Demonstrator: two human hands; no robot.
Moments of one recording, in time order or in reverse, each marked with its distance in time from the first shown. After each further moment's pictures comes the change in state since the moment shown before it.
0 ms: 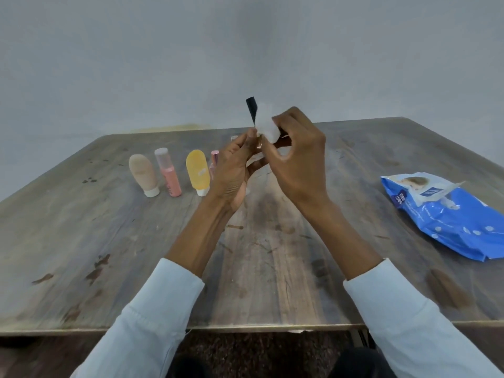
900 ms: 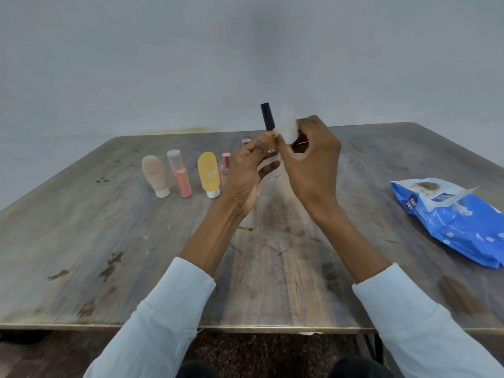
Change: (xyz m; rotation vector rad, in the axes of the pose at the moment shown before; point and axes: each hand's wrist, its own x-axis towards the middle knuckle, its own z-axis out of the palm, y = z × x) left_hand -0.002 -0.001 0.000 0.011 -0.003 -0.018; right_hand -0.002 0.000 0.001 -0.005 0.049 0.144
